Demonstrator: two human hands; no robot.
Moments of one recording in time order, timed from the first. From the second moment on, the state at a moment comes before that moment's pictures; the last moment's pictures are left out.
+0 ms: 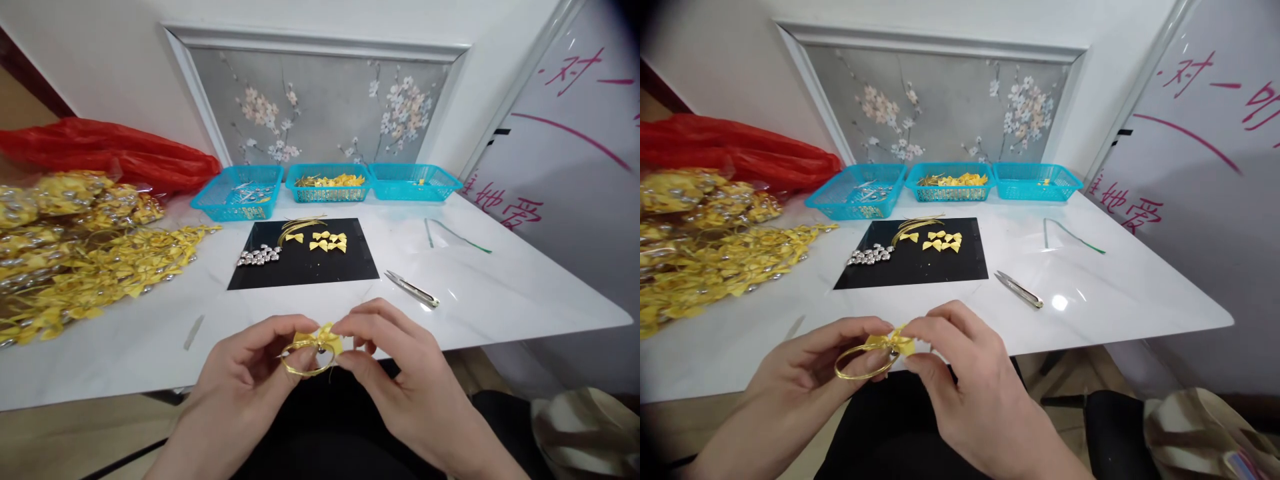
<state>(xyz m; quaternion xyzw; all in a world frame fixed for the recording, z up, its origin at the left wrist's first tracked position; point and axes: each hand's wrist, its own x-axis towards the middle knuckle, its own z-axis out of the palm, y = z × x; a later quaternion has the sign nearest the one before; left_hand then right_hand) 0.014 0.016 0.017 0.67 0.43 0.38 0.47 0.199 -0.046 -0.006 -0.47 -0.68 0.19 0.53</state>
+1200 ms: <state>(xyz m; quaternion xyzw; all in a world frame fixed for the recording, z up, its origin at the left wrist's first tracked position) -0.003 0.020 0.011 0.66 0.38 0.34 0.55 0.196 -0.049 -0.007 -0.47 -0.60 0.35 0.54</state>
